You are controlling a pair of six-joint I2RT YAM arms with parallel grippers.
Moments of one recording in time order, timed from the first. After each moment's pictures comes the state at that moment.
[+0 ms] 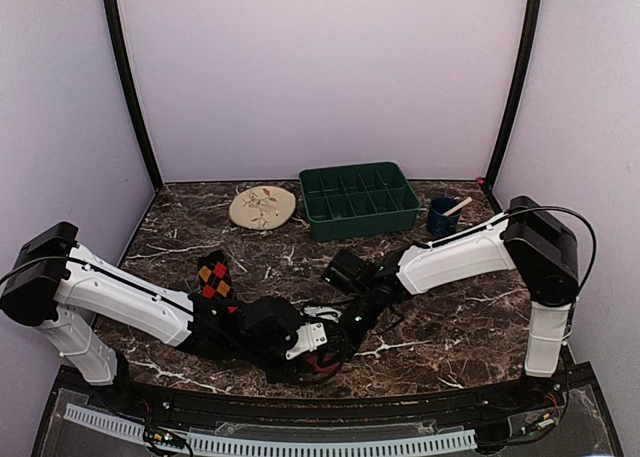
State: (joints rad) left arm -1.29 1.59 0.77 -0.10 -0.08 0.09; right arm 1.06 1.95 1.17 -0.44 -0.66 0.08
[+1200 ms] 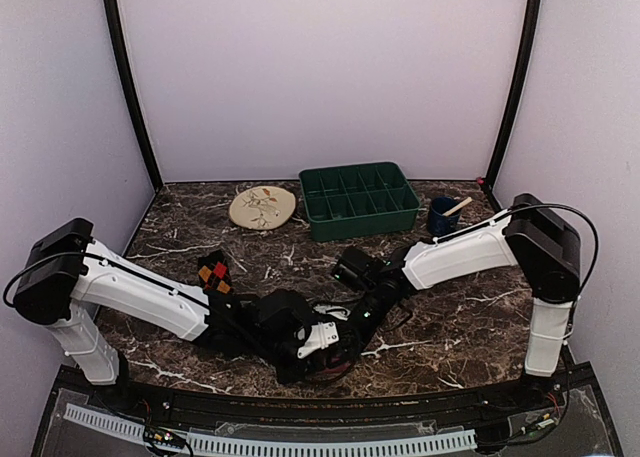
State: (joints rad) left arm -1.25 1.68 0.85 -0.12 0.07 0.06; right arm 1.02 1.94 1.15 -0.50 -0.70 0.08
